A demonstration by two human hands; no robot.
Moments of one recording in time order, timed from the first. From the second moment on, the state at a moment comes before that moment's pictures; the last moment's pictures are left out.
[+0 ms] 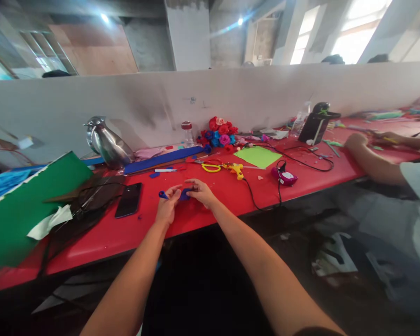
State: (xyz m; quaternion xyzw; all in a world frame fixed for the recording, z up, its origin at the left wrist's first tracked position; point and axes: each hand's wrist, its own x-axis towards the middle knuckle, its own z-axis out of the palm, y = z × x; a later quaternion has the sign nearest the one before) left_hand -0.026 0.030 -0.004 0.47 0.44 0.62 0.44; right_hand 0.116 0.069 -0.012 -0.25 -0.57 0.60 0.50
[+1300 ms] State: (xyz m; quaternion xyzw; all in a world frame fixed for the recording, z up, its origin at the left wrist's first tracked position) left_hand -0.026 0.027 -0.001 0.43 0.46 0.64 0.43; right_hand 0.114 0.062 -0.007 -0.27 -0.60 0.59 0.47
